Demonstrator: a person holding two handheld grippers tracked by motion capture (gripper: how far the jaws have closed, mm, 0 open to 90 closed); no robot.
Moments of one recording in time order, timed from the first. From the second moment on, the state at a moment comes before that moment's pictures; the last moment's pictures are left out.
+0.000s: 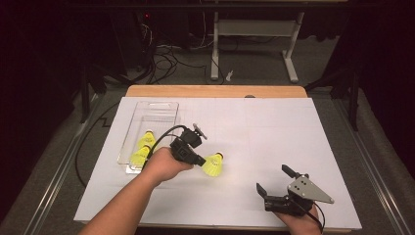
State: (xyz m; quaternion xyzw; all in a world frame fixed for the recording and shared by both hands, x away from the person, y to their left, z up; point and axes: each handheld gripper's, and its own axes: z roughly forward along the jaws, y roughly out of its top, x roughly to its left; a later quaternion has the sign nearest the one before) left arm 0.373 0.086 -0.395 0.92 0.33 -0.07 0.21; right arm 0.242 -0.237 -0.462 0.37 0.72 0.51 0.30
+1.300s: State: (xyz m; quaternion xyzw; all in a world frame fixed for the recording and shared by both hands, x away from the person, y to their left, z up) left arm 0.365 0.138 -0.390 0.90 0.37 -0.08 0.21; right arm 0.246 -0.232 -0.463 0.36 0.72 0.51 0.29
